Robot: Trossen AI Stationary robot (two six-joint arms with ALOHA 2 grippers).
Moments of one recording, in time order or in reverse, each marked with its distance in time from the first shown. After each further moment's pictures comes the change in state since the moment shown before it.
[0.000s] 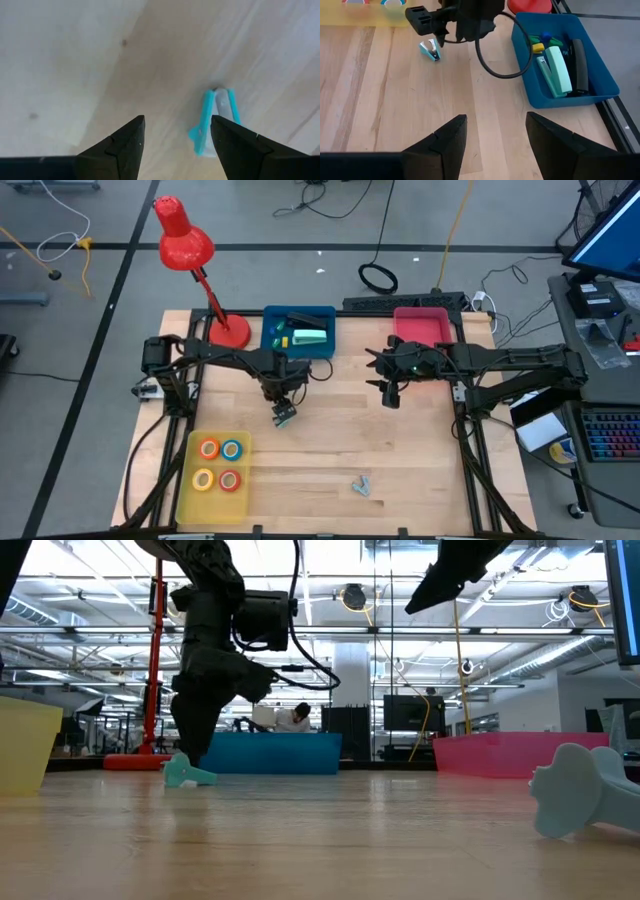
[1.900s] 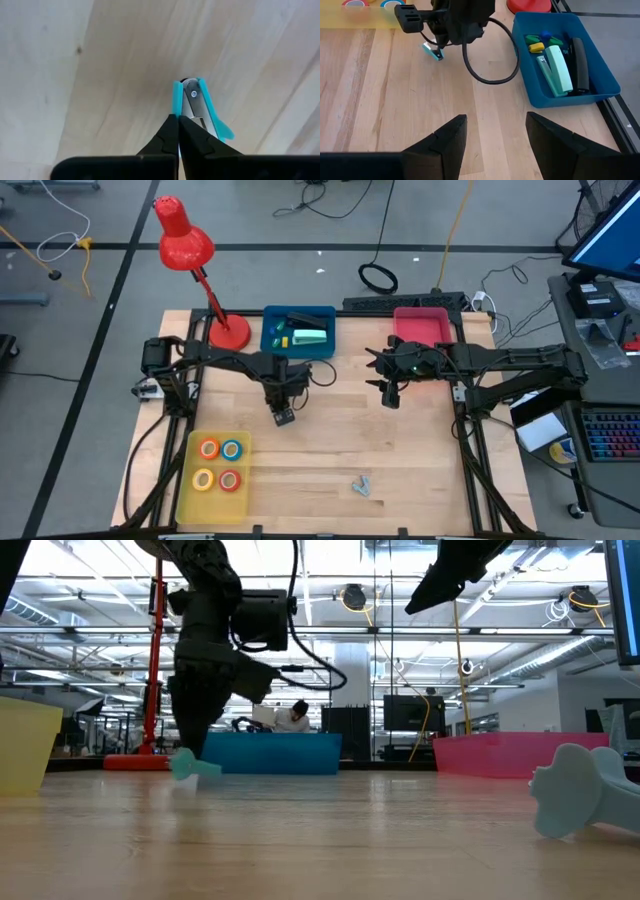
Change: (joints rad) left arm -0.025 0.000 -0.019 0.046 0.069 0.101; right arm 0.000 0.000 0.000 0.001 -0.001 0.013
